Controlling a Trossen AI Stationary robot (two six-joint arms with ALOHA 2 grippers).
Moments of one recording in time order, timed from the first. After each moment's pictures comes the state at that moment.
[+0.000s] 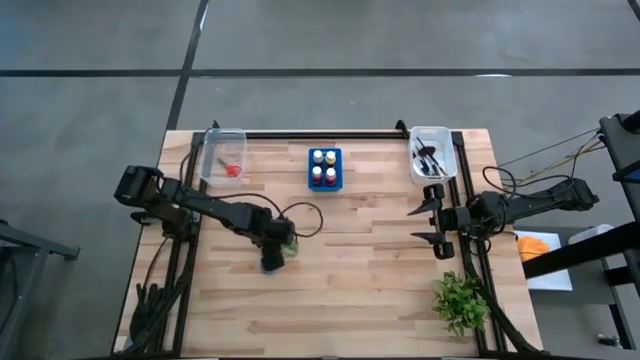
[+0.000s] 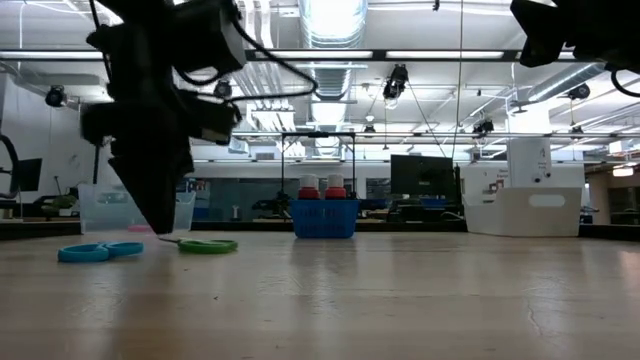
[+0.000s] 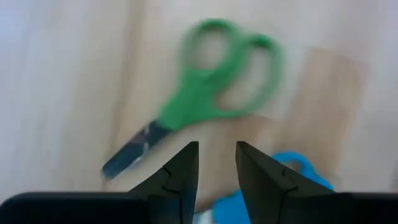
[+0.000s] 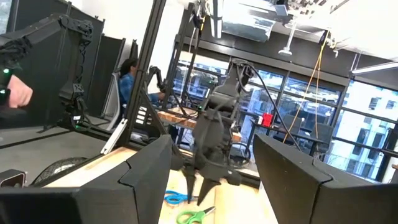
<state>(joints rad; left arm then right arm) -0.16 1.62 0.86 -0.61 -0.01 -0.43 0.20 0.35 0.04 0.57 0.00 -0.24</state>
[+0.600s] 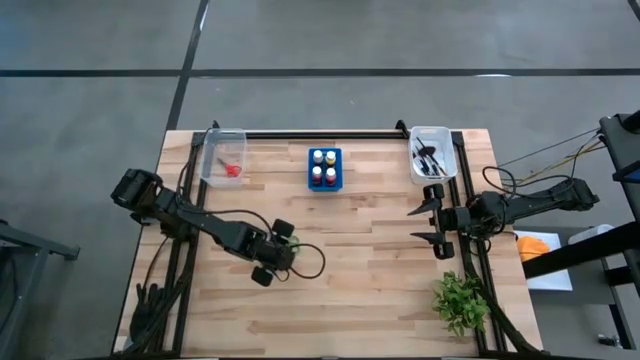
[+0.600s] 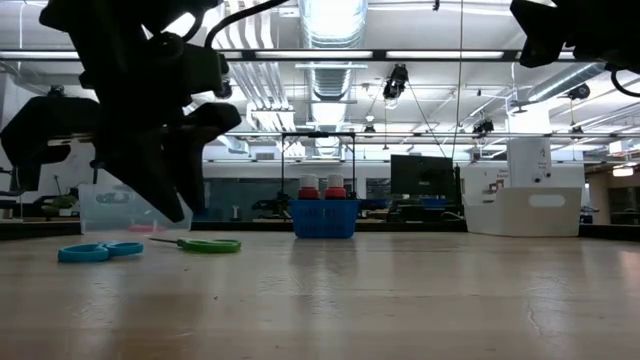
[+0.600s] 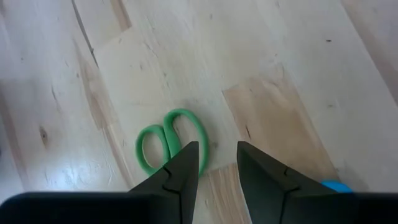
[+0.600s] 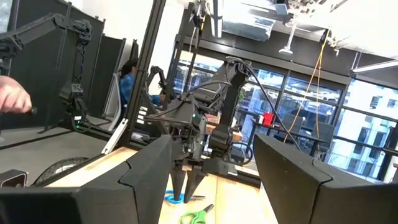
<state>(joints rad) -0.34 1.62 0.86 -0.43 -0.23 0.18 0.20 0.35 0.04 0.57 0.00 -0.24</state>
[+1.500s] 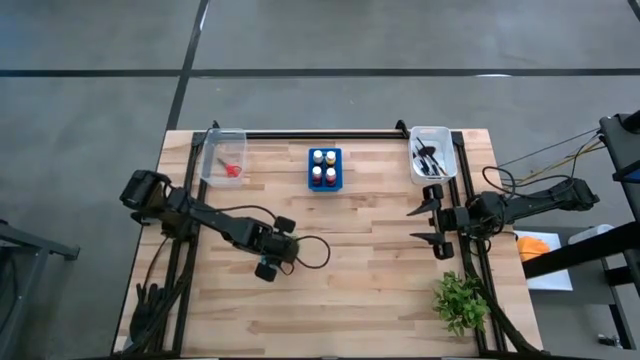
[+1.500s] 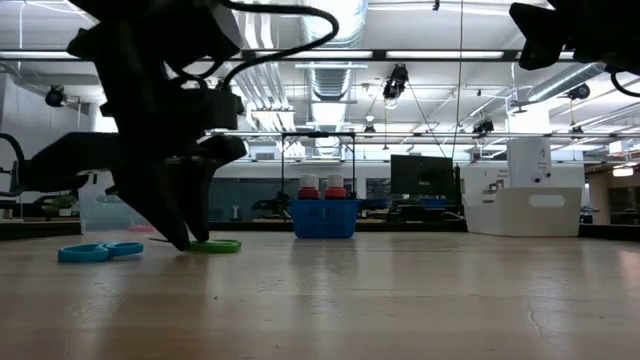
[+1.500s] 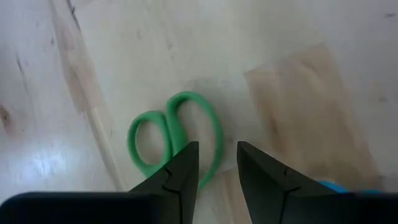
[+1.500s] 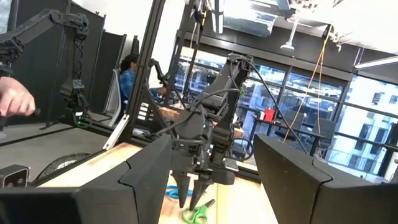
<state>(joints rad) -0.26 1.69 0.84 -0.39 -0.16 0.17 0.20 0.35 0.04 0.56 0.00 -0.23</state>
